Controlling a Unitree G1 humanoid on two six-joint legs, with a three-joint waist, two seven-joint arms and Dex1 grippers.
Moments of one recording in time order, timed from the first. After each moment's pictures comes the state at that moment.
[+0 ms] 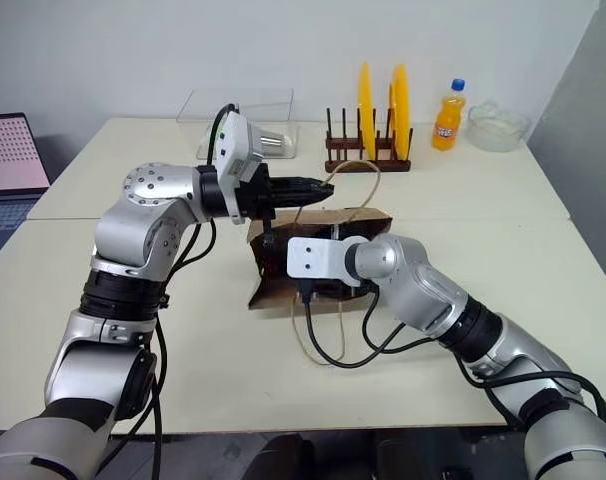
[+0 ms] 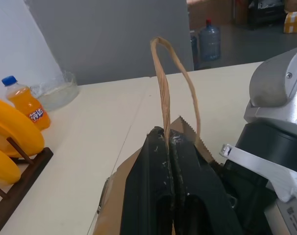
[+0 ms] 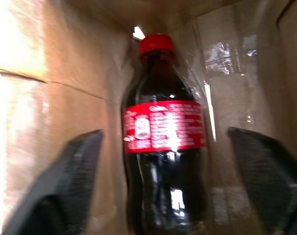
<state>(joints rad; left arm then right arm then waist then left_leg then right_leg) -0.94 0.51 -0.09 0.19 -0.35 0.34 -1.15 -0.91 -0.48 0.73 -0.13 -0.24 0.62 0.77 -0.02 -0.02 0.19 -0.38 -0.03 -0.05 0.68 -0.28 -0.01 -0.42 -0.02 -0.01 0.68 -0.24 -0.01</state>
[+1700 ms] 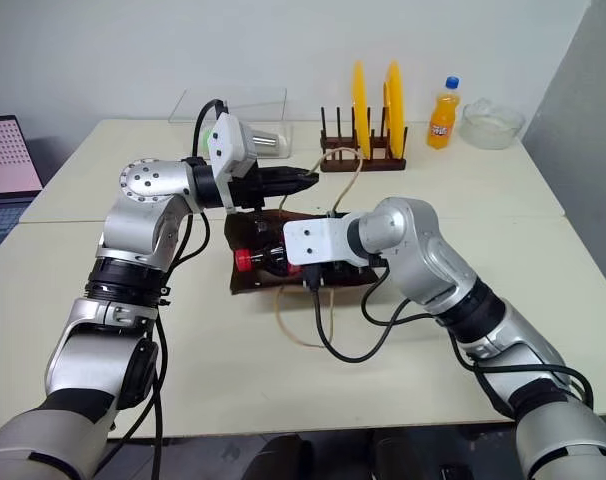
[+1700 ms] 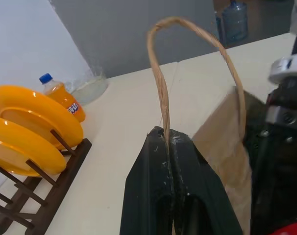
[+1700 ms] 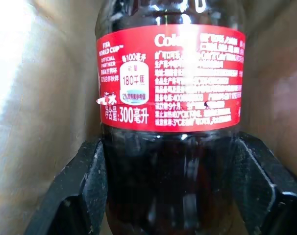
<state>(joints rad) -1.00 0.49 -0.08 0.47 -0.22 0.03 -1.17 -0.96 -0.46 0.55 -0.15 -0.32 0.51 1.17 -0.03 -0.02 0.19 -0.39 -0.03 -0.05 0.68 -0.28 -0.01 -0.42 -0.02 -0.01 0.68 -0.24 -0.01</state>
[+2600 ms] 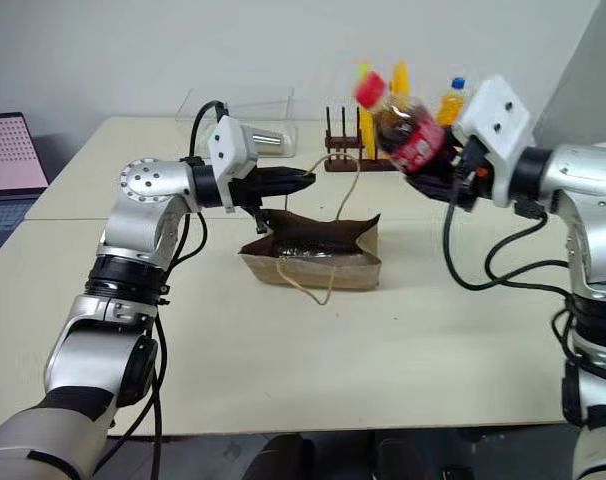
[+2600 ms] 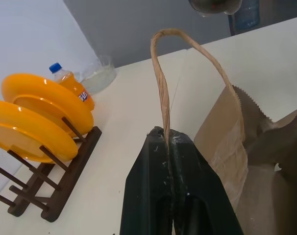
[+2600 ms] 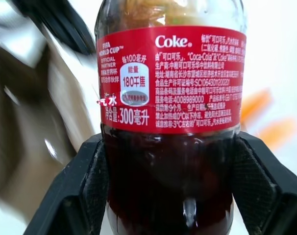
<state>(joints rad) -1.00 0.51 -0.08 0.50 -0.19 0.00 -1.16 -0.78 -0.84 -0.07 -0.15 0.14 0.61 1.00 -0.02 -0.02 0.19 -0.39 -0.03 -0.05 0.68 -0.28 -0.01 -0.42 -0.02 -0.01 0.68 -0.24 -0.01</state>
